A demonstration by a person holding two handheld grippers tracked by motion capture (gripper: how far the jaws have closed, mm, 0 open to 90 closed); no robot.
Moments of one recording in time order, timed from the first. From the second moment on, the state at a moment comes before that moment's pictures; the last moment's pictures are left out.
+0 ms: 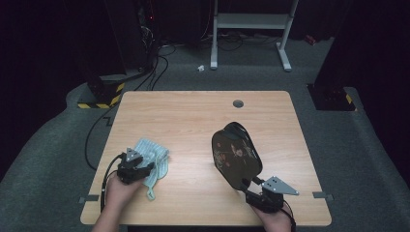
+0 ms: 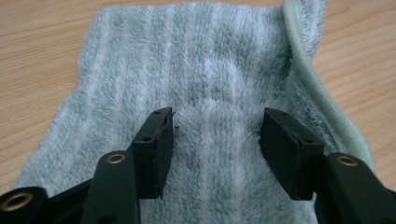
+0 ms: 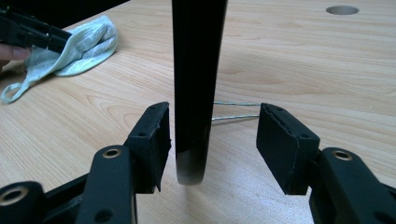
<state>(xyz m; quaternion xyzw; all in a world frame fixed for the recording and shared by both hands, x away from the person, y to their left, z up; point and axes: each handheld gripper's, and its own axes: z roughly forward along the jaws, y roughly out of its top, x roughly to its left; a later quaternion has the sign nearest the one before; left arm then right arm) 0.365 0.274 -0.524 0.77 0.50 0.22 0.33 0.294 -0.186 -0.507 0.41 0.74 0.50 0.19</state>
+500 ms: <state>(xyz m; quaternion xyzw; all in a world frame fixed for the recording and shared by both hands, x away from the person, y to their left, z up) 0.325 0.243 -0.520 0.83 0.40 0.15 0.36 0.294 -0.190 -0.507 0.41 0.74 0.50 0.19</state>
